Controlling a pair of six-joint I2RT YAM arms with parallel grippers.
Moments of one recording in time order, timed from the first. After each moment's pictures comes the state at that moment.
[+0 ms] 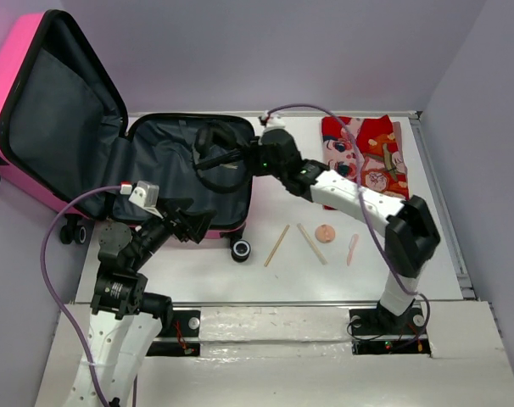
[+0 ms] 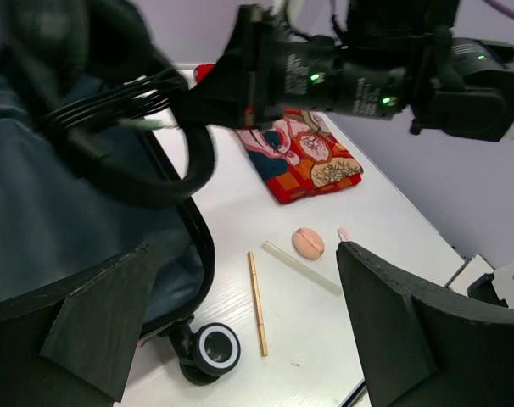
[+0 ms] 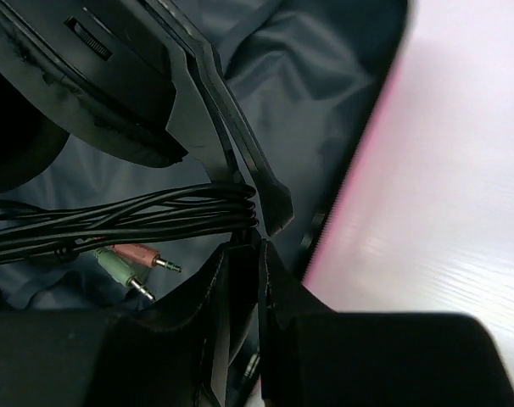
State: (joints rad) left arm -0.20 0.39 0.60 -0.18 0.46 -0.44; right arm 0.73 1.70 1.42 -0.10 0.22 0.48
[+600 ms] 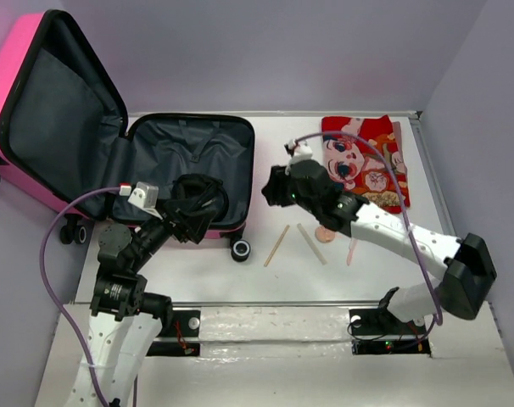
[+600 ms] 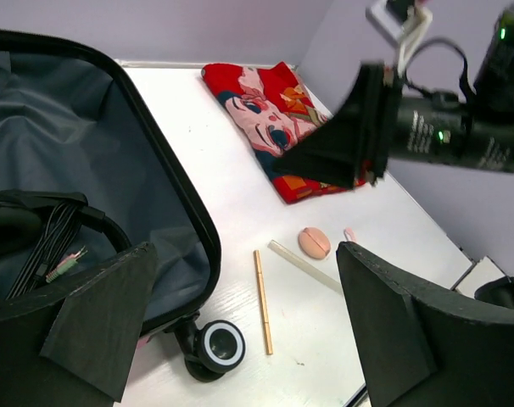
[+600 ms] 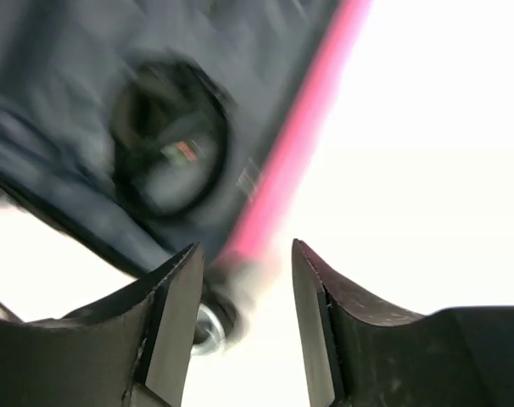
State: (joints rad) left arm -0.20 0.38 0.60 -0.20 0.44 -0.43; right arm 0.85 1.50 1.23 -0.14 0.22 0.47
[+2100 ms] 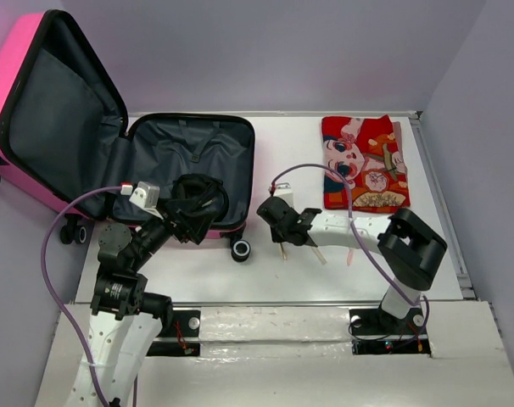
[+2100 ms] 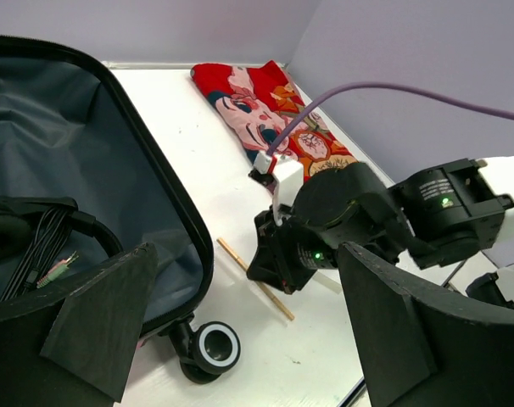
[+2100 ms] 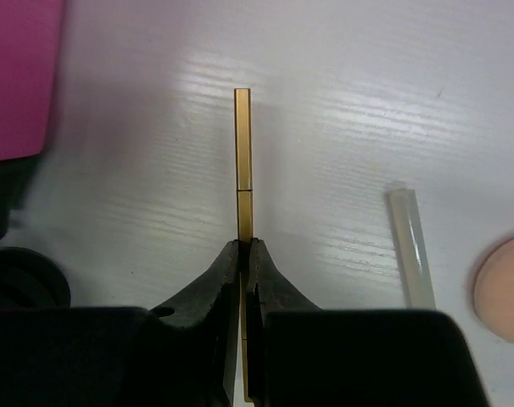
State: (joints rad) left arm -0.20 0.38 0.60 -0.18 0.48 -0.43; right arm 0.95 1.74 1.02 -0.31 0.42 0.65
